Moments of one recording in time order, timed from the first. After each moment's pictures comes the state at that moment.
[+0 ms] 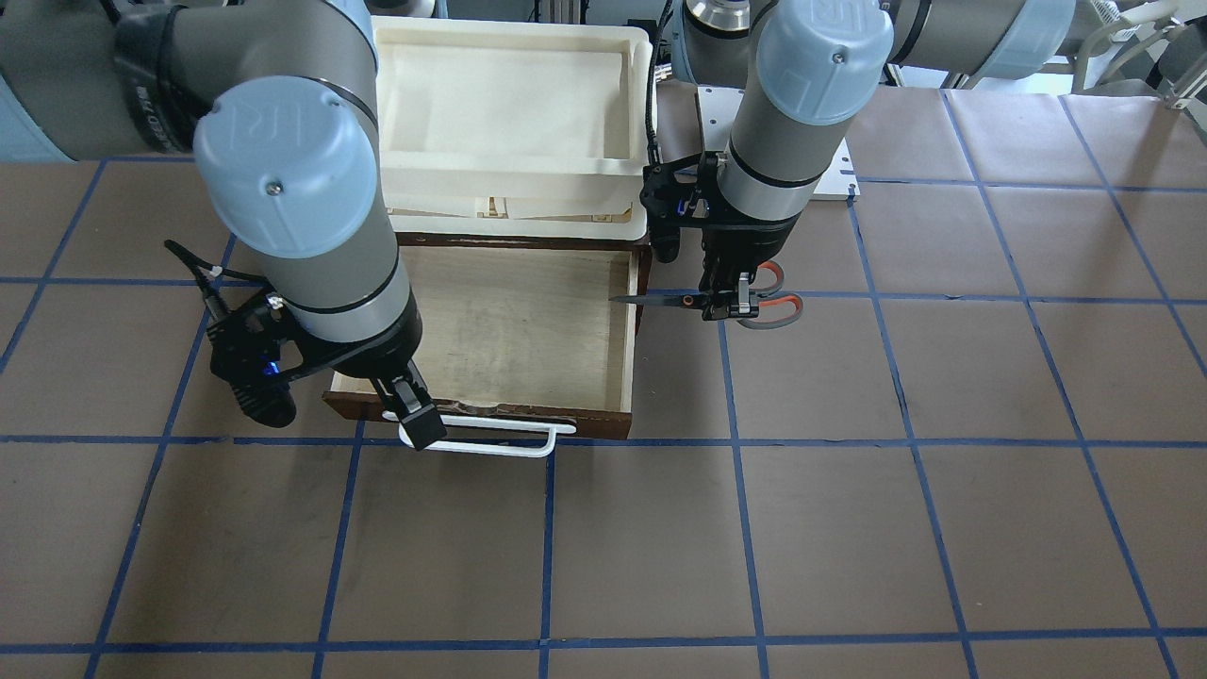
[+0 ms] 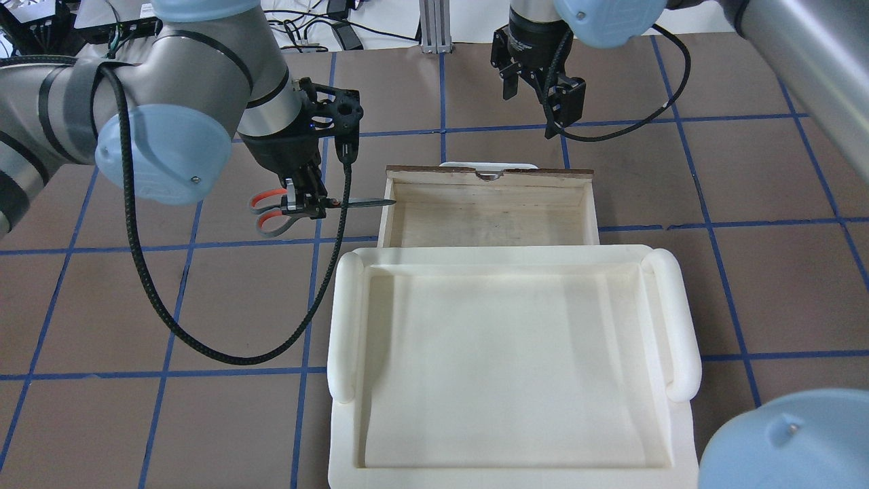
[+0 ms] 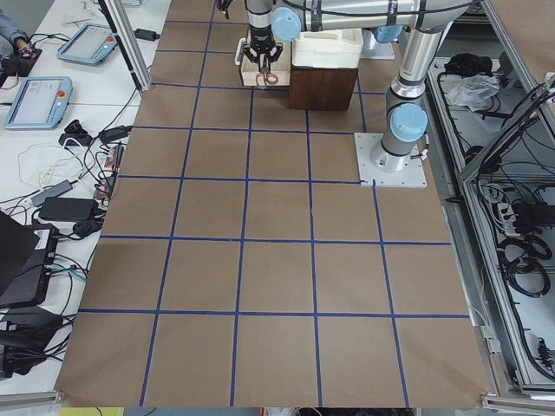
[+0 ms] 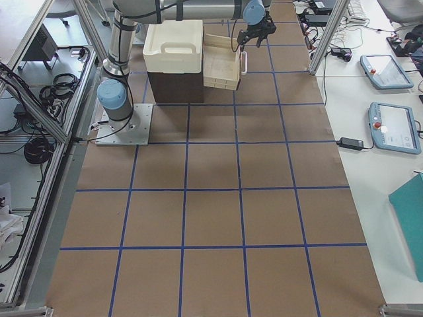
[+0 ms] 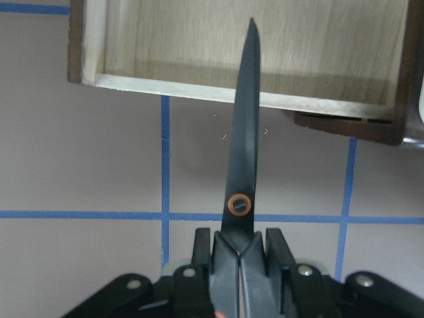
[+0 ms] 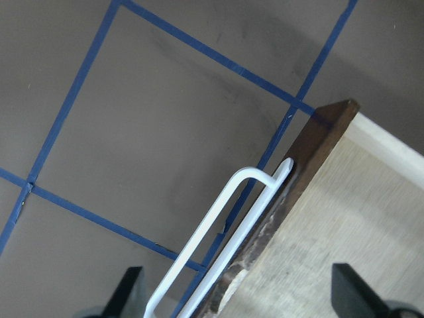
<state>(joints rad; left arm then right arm) -1.73 -1.68 -1.65 -1.42 1.55 1.36 1.73 -1.21 1.25 -1.57 -1.60 1.09</state>
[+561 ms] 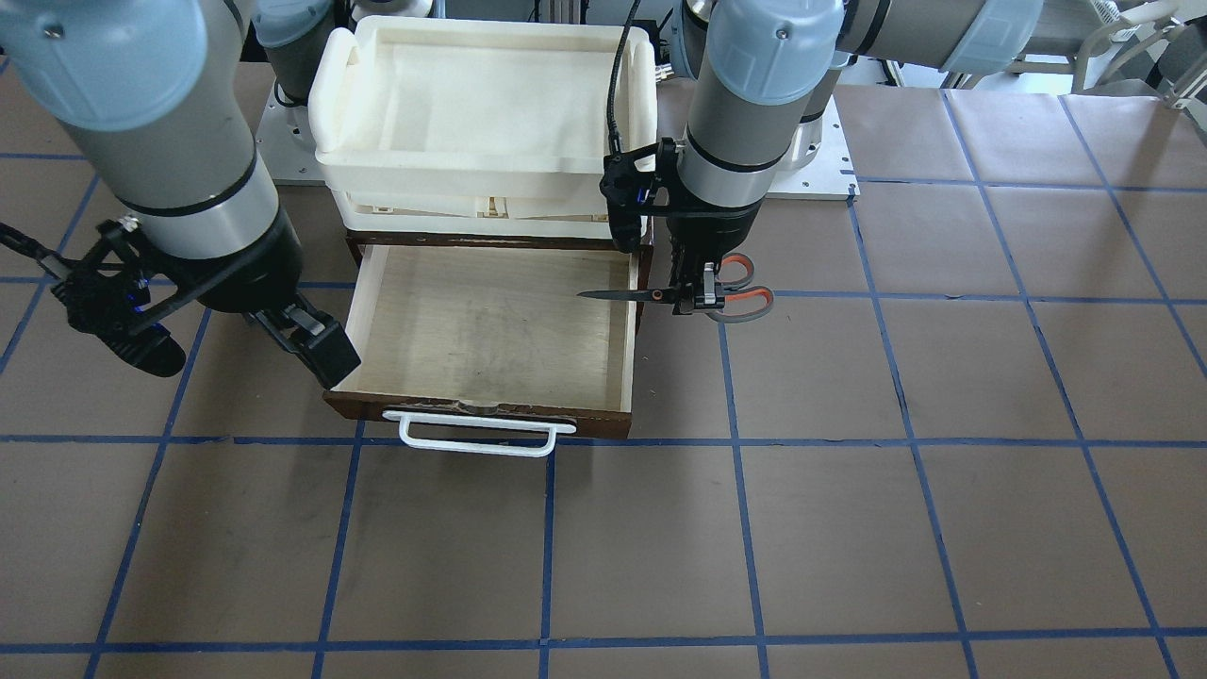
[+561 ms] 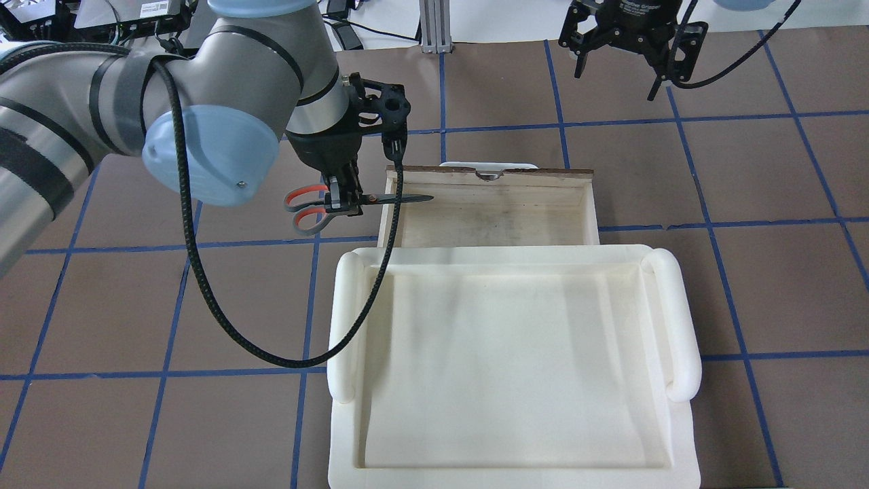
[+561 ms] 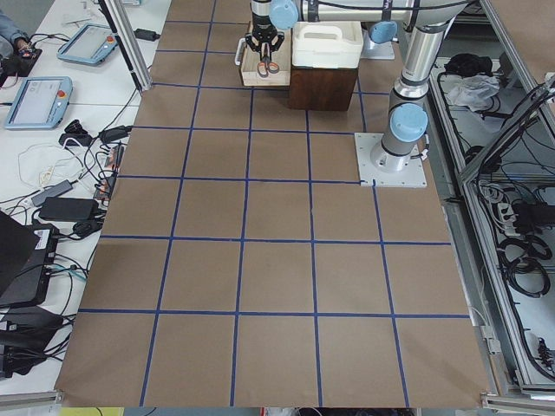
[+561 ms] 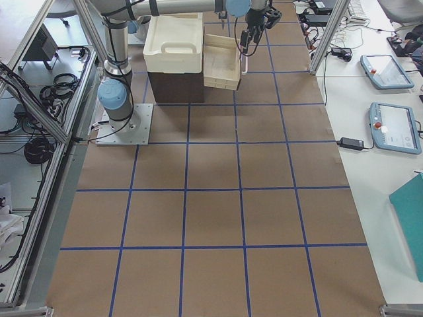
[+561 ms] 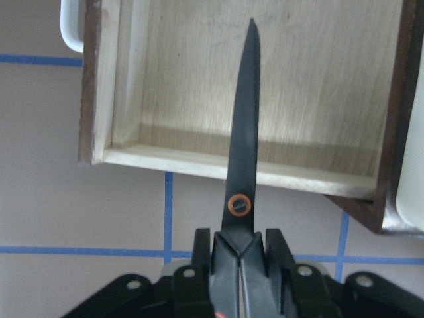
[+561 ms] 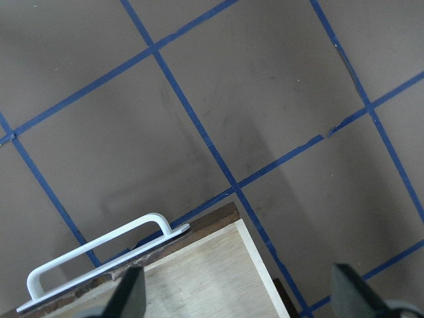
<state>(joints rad) -1.83 -1.71 -1.60 -1.42 1.54 1.26 1.62 -1.35 1.29 -1.54 -1.63 0.50</state>
